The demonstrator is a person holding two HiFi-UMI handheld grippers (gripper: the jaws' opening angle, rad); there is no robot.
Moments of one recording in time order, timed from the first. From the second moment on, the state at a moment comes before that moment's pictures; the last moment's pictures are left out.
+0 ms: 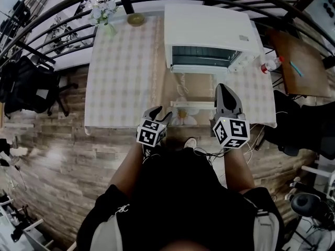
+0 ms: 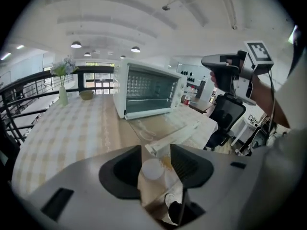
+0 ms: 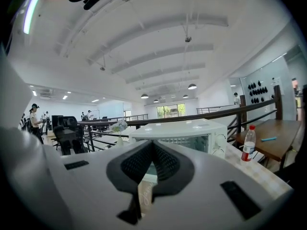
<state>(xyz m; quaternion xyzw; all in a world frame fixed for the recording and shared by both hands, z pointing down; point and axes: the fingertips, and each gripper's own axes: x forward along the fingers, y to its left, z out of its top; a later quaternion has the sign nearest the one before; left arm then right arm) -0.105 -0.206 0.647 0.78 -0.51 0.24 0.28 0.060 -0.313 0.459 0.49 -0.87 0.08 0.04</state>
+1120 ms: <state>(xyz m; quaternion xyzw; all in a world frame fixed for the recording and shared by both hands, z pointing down) -0.069 -0.250 0.742 0.75 -0.51 0.17 0.38 0.176 -0.267 0.473 0.62 -0.77 0.08 0.10</state>
